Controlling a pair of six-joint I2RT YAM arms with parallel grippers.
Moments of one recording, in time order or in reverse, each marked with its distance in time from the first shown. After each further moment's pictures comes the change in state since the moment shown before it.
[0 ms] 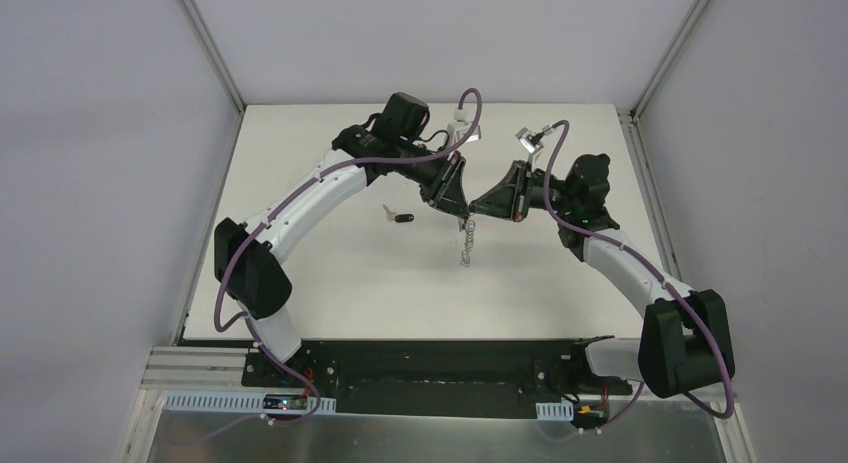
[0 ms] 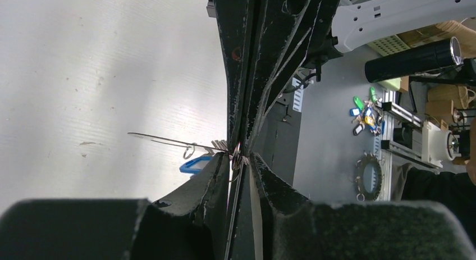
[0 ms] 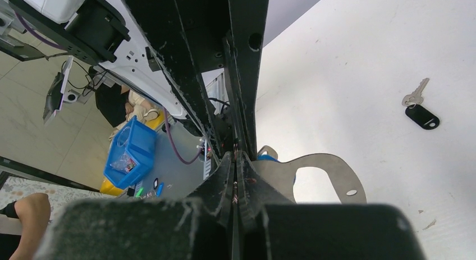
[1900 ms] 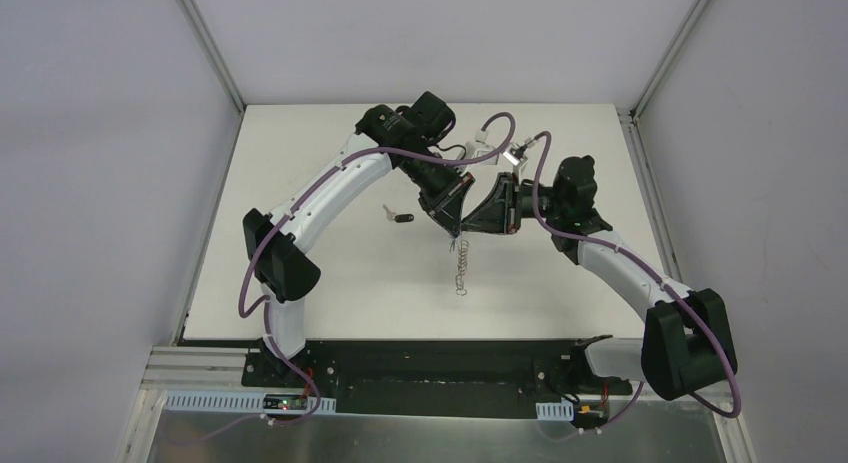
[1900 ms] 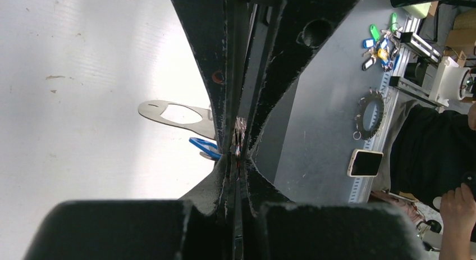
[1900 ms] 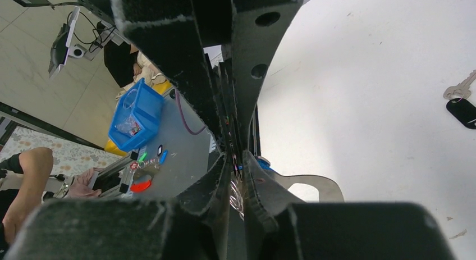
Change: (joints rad) left arm -0.080 0.183 0.362 -0.587 -0.123 0.249; right arm 0.074 -0.004 -0.003 -0.090 -0.076 -0.133
